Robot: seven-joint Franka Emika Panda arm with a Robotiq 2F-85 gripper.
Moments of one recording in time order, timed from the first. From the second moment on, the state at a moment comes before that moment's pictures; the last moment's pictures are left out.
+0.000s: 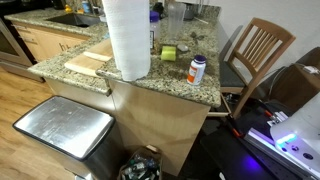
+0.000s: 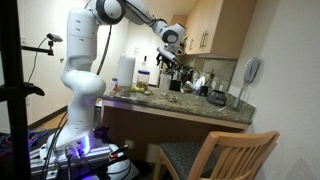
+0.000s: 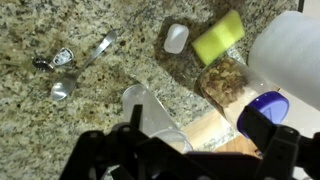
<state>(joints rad) 0.18 -0.03 -0.24 -1.81 0.44 1.88 -0.51</state>
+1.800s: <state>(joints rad) 0.04 0.26 -0.06 -1.87 0.17 2.16 0.11</state>
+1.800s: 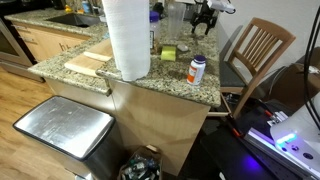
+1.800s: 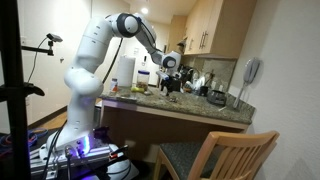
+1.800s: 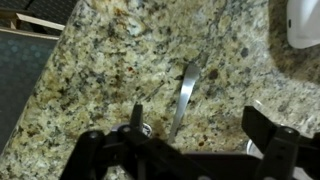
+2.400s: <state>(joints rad) 0.05 0.32 -0.05 -1.86 0.16 2.20 0.20</state>
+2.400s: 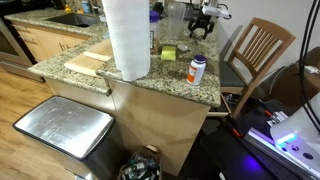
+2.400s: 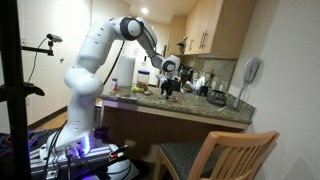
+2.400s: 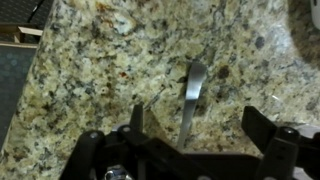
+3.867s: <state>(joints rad) 0.08 0.35 -0.06 -1.85 -0.03 2.30 0.45</state>
